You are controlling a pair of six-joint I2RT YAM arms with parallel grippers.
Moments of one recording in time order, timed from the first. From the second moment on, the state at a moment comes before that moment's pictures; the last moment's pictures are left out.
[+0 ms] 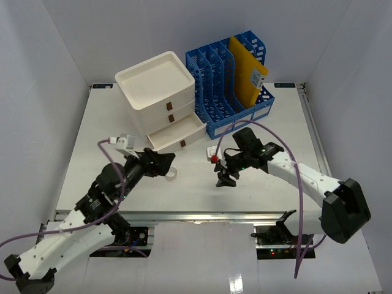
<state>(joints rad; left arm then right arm) -0.80 0.51 0.61 -0.17 -0.25 -0.59 0.66 1.30 0.90 -0.56 -0.76 -0.79</state>
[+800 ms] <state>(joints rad) -0.80 0.17 0.60 -0.50 -0.24 -0.62 0.99 1.91 1.32 -0.19 -0.24 -0.19</state>
